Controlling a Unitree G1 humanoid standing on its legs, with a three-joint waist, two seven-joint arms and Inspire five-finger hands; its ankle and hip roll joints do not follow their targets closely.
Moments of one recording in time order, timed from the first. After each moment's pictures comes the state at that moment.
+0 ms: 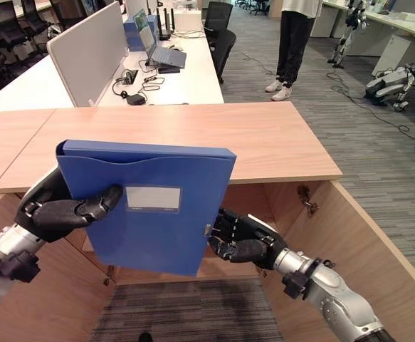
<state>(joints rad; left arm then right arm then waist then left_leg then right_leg) 0.21 0.88 0.16 -0.41 -1.08 -0.01 -0.34 0.03 -0.81 0.31 -0.11 0.98 0.07 0.49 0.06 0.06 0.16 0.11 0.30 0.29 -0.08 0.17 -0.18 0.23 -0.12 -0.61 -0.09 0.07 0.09</state>
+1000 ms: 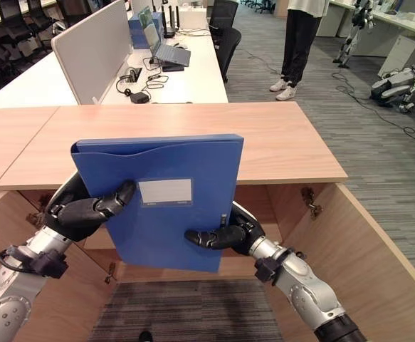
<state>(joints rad) 0.13 0.70 0.02 -0.37 -1.06 -0.02 -0.31 -0.09 -0.62 0.34 -0.06 0.96 0.05 0.35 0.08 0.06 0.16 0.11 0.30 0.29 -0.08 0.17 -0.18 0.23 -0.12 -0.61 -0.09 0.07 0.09</state>
